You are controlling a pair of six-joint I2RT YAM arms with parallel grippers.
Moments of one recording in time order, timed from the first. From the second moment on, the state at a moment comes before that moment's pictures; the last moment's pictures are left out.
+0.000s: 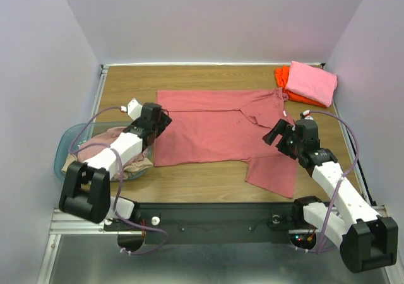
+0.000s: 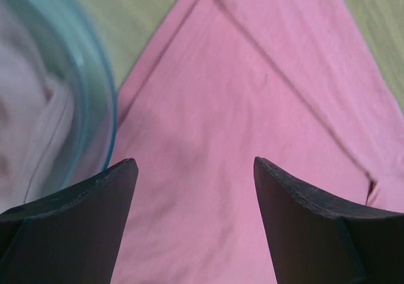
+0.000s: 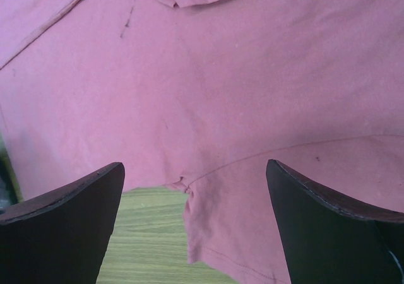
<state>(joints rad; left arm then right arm) -0.35 1.31 0.75 -0.22 -0.36 -1.04 0.16 0.91 0.58 -0.36 -0.06 0.68</state>
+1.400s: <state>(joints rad) -0.67 0.77 0.45 -0.64 -0.15 -1.13 0.16 0.90 0.54 -0.41 -0.05 0.65</state>
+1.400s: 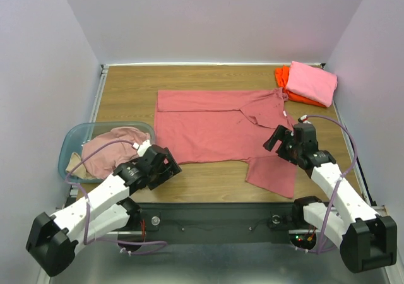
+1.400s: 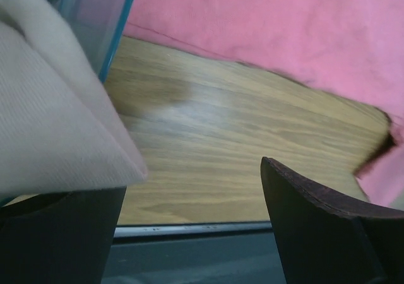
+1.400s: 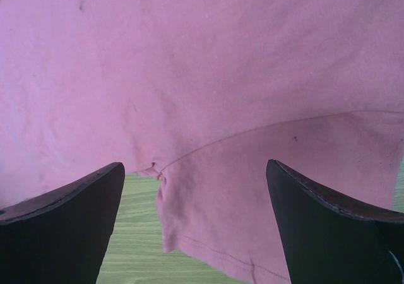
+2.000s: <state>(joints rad) -0.36 1.36 0.81 -0.24 -0.26 -0.88 0.16 0.92 0.54 -0.41 -0.02 0.63</state>
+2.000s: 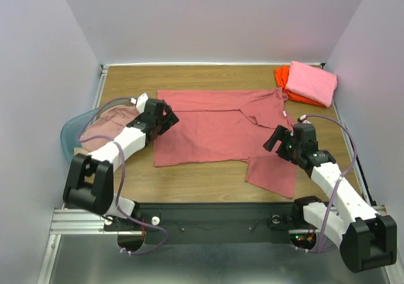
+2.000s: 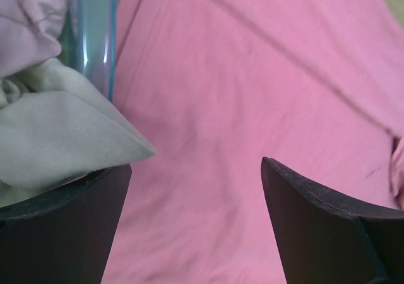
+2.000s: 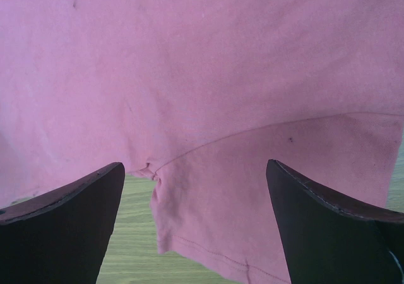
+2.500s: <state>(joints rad) -0.23 1.74 1.27 -0.25 -0.31 -0.70 0.16 0.89 0.54 -0.41 -0.03 0.63</state>
